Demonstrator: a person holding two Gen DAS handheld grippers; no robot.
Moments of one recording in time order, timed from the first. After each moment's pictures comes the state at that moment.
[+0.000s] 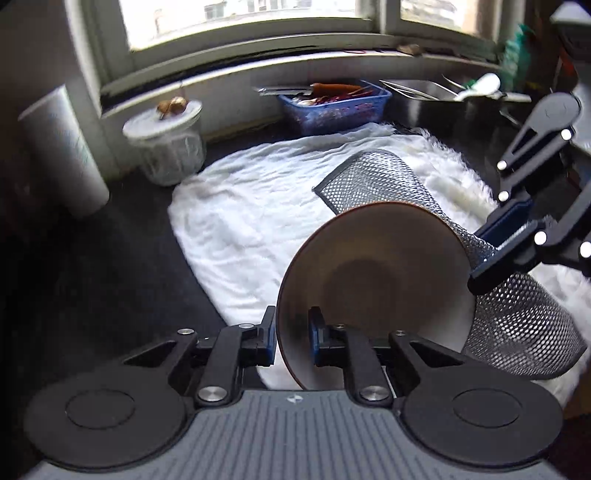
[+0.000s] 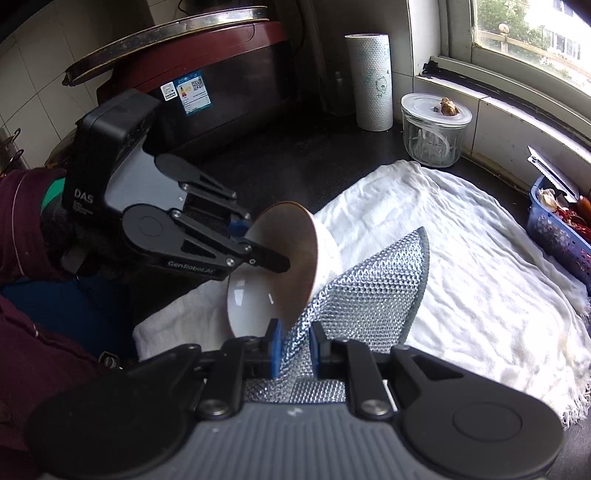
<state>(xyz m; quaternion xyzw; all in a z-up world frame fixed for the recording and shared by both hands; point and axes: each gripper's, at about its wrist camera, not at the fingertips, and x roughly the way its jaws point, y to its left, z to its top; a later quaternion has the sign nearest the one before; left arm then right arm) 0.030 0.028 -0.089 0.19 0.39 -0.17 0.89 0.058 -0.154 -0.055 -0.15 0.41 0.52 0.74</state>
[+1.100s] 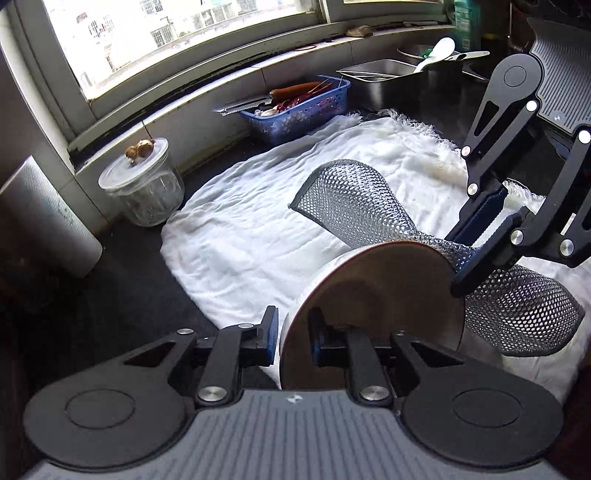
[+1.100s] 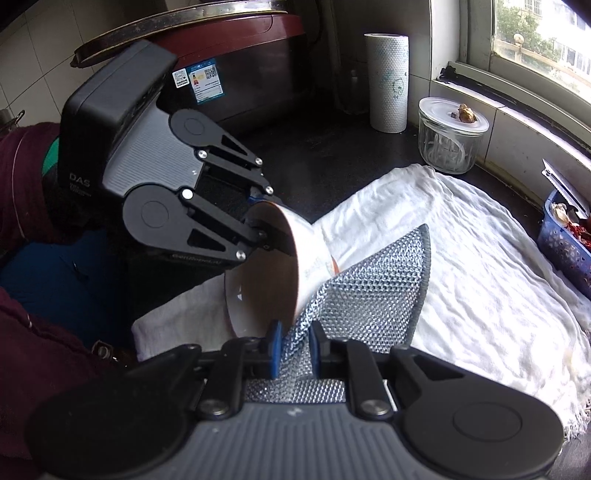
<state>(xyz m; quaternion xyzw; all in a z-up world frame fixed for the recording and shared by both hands) 0.031 0.033 -0.081 0.19 0.40 -0.20 0.87 0.048 -0.141 -0.057 -0.19 0.39 0.53 0.73</state>
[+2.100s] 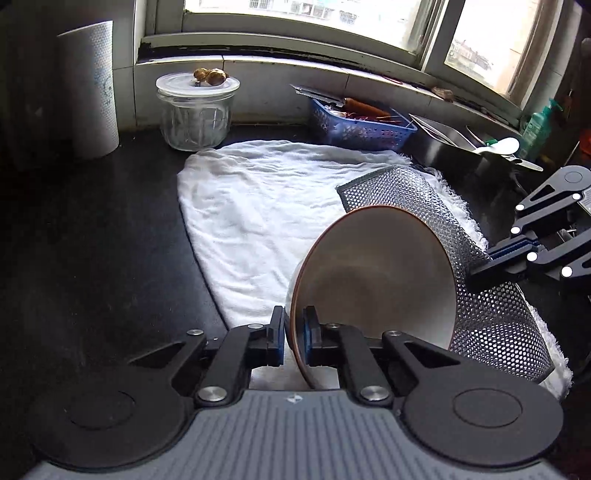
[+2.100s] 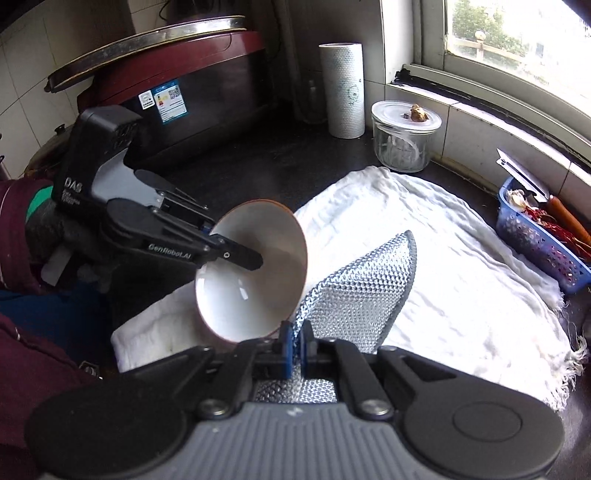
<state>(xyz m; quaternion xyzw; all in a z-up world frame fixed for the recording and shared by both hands) 0.028 0.075 -0.107 -0.06 0.42 -0.14 0.89 0.067 -0.168 -0.052 -0.15 0.39 0.50 0.76</state>
